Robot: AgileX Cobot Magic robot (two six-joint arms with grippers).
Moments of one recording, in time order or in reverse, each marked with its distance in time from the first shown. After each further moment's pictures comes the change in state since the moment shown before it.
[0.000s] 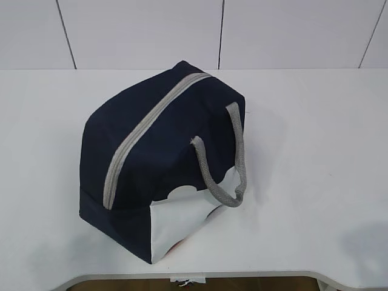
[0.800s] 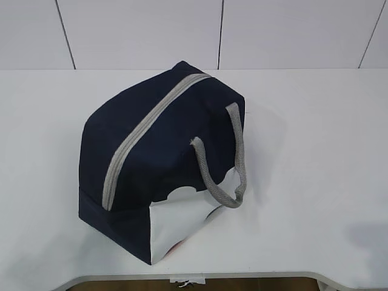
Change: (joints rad) left arm 0.340 -0.008 0.000 -0.006 -0.002 -0.007; right arm -0.293 0.000 0.002 0.004 -0.008 0.004
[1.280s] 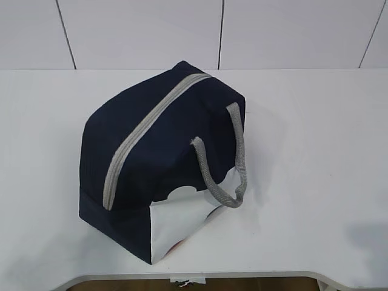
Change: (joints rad) left arm 0.029 0.000 0.000 0.000 0.000 0.000; right arm -0.002 0.000 0.000 0.001 0.000 0.000
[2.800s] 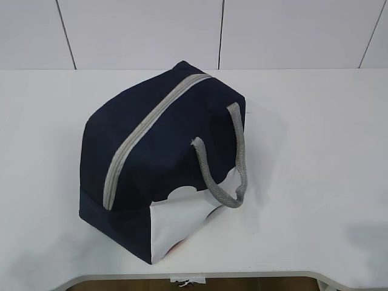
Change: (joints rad) left arm -0.084 0.000 0.000 0.007 0.000 0.000; right arm 0.000 0.000 0.000 0.000 -0.002 0.000
